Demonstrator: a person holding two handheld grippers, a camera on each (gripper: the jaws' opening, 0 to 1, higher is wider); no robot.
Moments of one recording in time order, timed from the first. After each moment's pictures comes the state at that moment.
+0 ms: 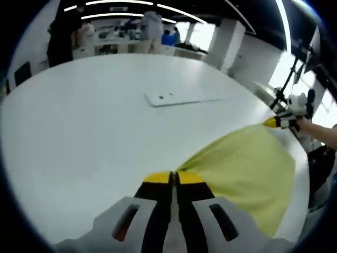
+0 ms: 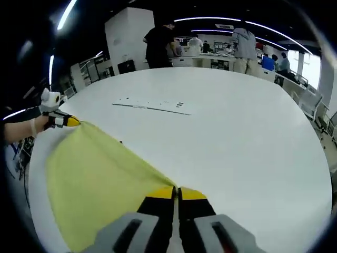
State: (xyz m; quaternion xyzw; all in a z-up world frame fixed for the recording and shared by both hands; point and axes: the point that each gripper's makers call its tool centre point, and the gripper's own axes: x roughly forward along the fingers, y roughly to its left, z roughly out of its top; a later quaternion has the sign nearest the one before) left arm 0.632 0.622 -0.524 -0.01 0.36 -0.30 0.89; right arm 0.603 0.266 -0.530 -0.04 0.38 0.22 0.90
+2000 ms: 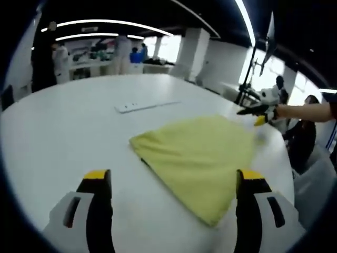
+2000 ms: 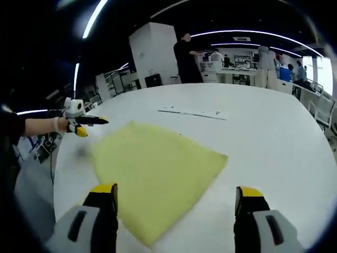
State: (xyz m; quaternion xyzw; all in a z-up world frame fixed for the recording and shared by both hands) left arm 0.524 0.633 -0.481 0.00 0.27 -0.41 0.87; right arm 0.493 0.299 -0.491 0.00 0.31 0.32 0.89
